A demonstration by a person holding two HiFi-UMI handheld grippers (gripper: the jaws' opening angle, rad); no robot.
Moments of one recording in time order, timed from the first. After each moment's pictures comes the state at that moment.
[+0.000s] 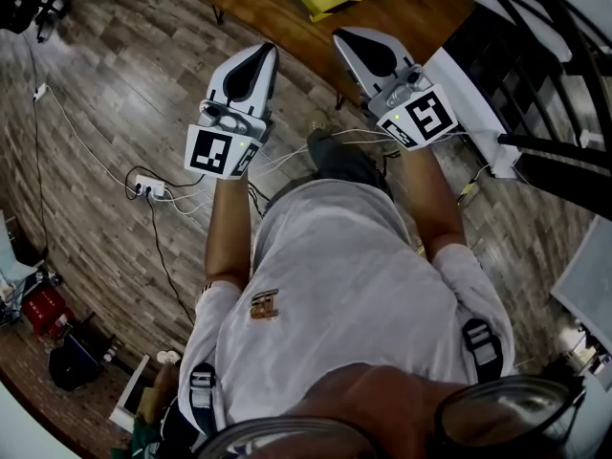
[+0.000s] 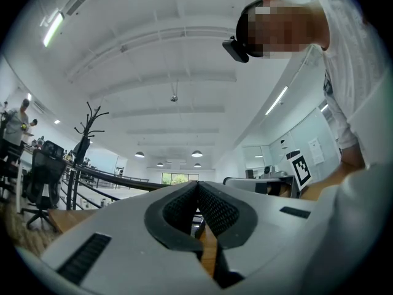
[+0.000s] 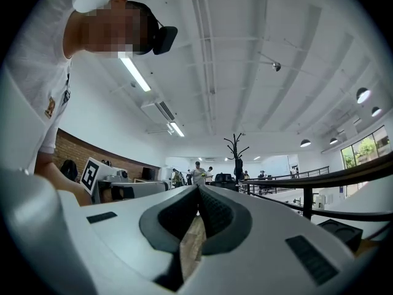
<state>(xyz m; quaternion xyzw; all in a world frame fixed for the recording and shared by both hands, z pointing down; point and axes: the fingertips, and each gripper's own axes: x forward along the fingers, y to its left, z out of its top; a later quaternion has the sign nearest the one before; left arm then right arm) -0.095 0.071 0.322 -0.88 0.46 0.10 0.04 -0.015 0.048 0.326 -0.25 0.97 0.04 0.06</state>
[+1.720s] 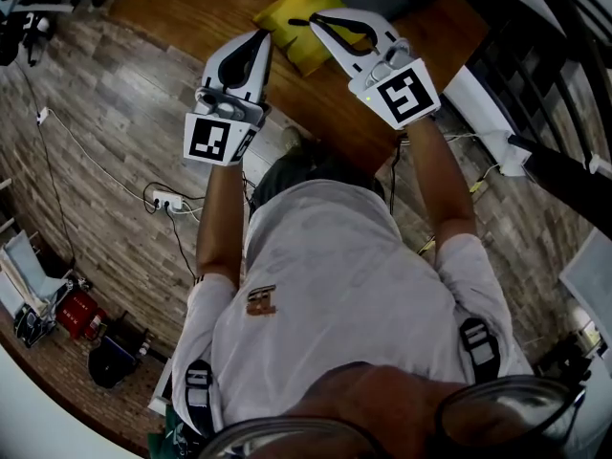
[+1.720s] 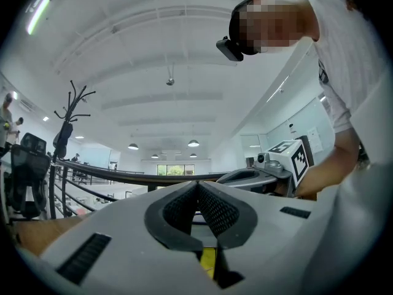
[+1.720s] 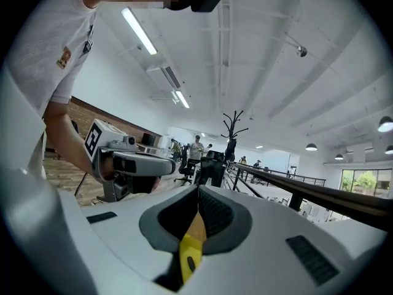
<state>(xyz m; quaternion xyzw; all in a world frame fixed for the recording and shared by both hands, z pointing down) -0.065 -0.245 0.348 -0.90 0.44 0.05 0.04 -0.012 -0.266 0.367 -0.25 0.96 0.12 -0.10</state>
